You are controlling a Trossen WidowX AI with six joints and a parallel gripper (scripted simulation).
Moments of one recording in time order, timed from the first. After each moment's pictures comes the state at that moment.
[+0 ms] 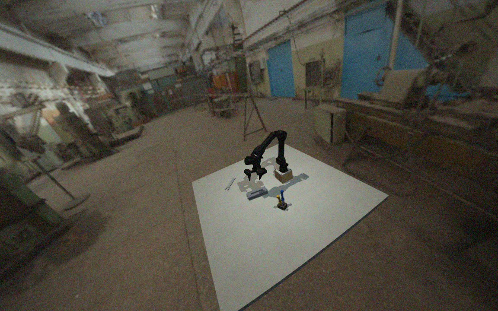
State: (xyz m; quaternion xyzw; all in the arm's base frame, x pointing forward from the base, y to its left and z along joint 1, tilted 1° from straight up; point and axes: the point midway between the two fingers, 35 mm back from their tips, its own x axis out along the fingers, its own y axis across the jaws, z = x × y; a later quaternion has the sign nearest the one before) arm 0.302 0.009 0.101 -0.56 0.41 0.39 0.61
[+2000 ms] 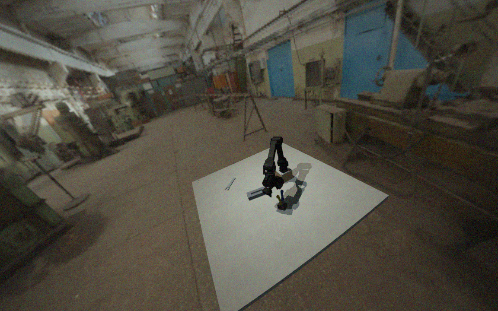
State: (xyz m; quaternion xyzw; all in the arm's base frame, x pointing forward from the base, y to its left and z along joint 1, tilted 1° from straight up) arm 0.257 0.208 0.071 -0.58 0.39 0.59 0.41
